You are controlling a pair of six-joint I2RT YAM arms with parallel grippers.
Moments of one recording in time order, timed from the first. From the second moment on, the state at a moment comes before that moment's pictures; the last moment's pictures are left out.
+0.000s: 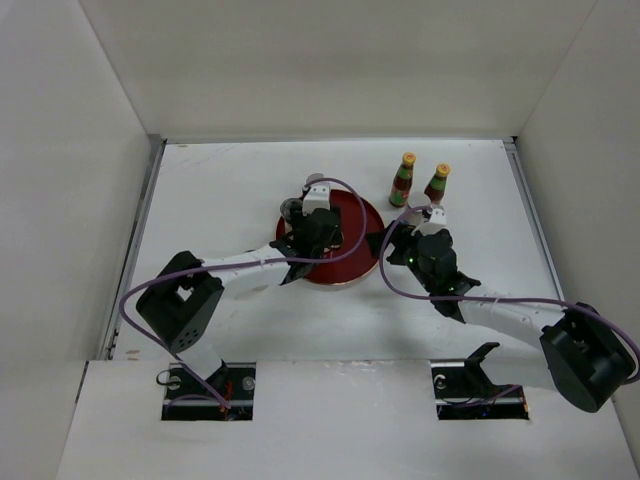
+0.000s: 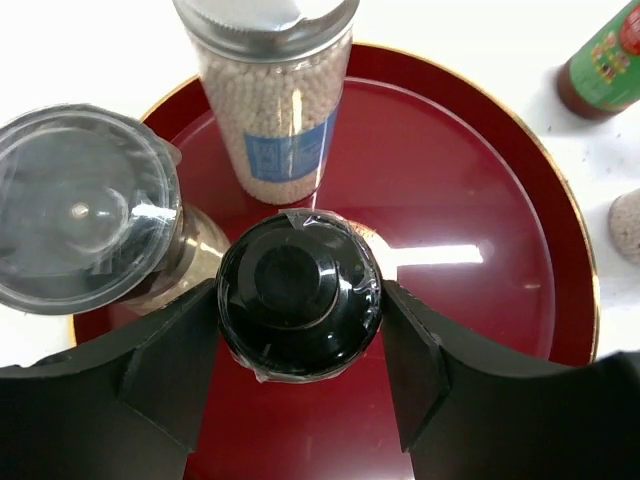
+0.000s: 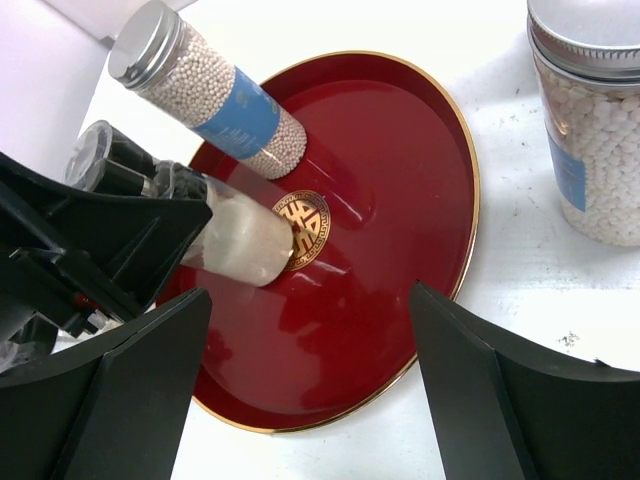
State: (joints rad) left arm -0.81 1.63 0.92 0.18 -0.60 -0.45; right arm 0.62 1.20 0.44 0.53 0.23 0.65
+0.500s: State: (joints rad) left arm -0.87 1.34 0.90 0.17 -0.60 -0.41; right arm 0.62 1.20 0.44 0.53 0.23 0.65
